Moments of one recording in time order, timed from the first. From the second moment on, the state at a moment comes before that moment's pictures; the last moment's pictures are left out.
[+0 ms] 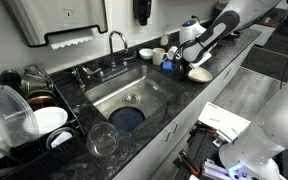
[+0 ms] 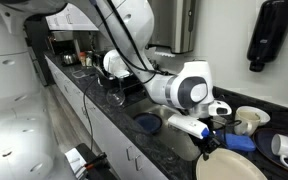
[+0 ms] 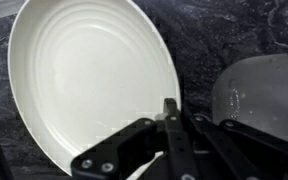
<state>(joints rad) -0.21 0.09 -0.35 -2.42 -0.47 2.52 0.10</state>
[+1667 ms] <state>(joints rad) -0.06 -0.21 -0.31 -2.30 0.80 2.00 -0.75</state>
